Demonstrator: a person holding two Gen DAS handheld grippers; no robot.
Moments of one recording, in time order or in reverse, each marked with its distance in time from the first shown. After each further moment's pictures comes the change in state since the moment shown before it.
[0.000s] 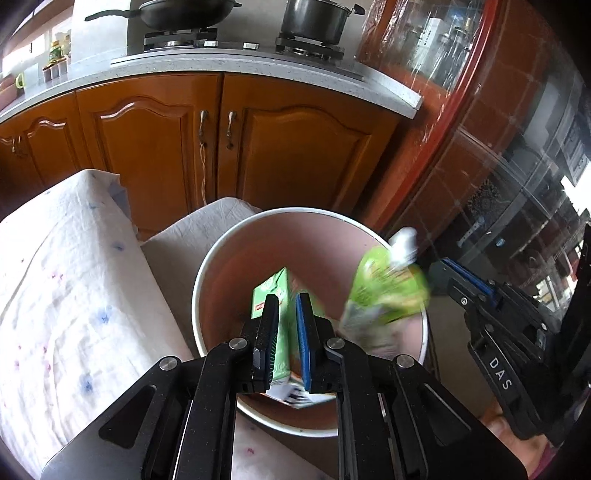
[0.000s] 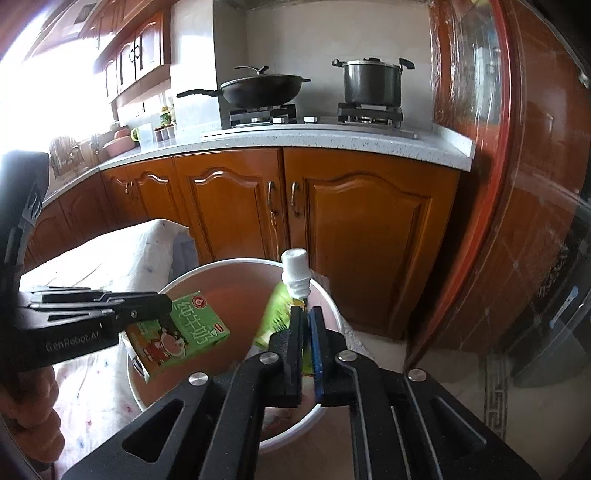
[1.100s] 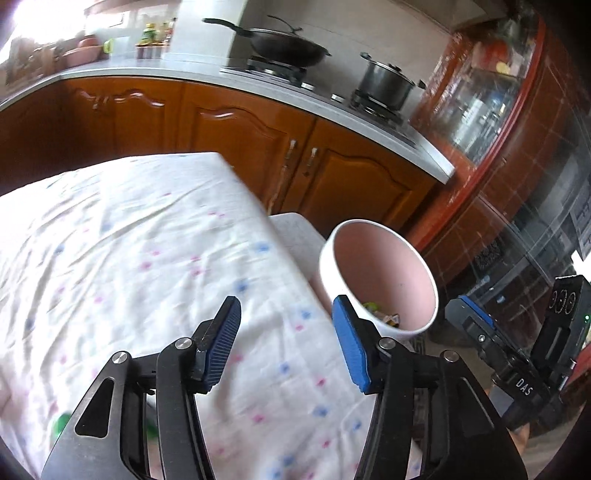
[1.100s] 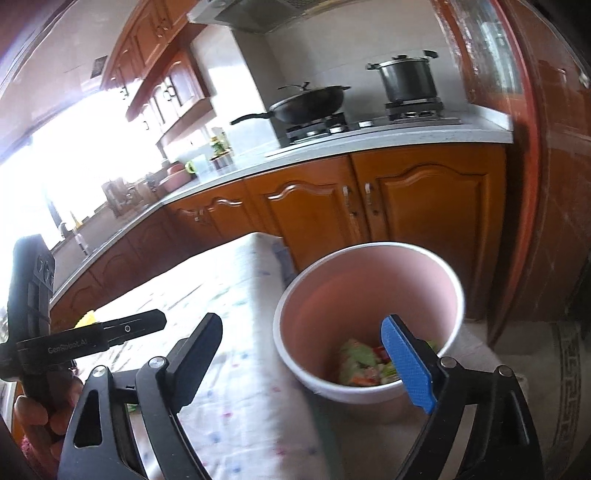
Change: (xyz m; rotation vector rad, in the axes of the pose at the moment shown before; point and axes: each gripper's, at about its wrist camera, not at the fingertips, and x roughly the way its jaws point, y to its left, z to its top) left arm -0.143 0.100 -0.091 -0.250 -0.158 0.076; right arm -0.056 0.060 -0.021 0.142 -0.049 0.298
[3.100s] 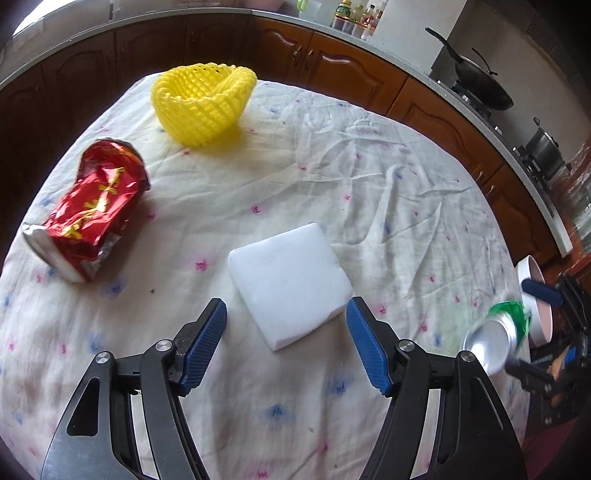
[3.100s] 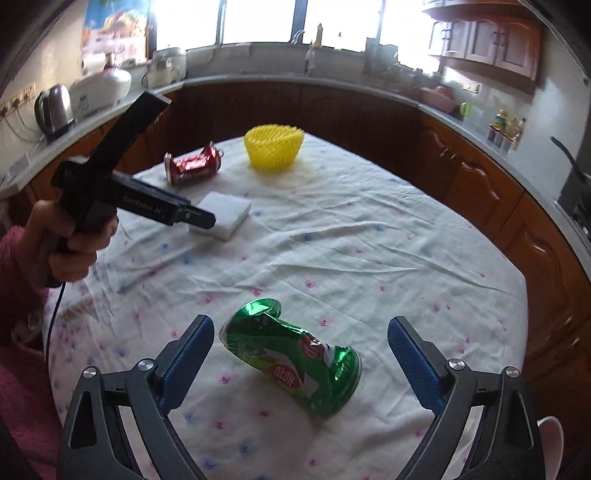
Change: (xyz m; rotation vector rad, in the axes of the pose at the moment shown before) left arm -0.098 0.269 -0.103 -0.386 0.057 0.376; right arm 0.087 0.266 -0.087 -0.986 0.361 0.514
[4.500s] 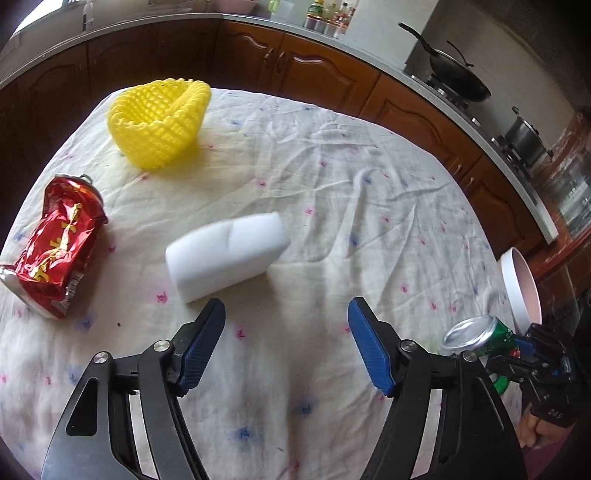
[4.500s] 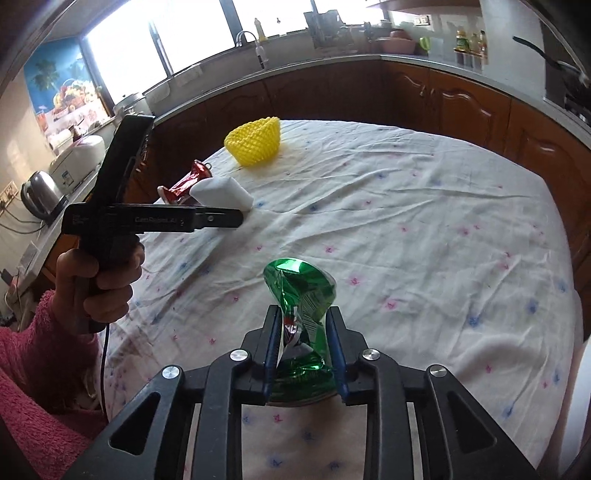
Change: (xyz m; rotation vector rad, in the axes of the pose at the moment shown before) left arm 0.000 -0.018 0.013 0.055 -0.006 -0.078; right arm -0.003 -0.020 -0.024 0.372 0.023 0.126
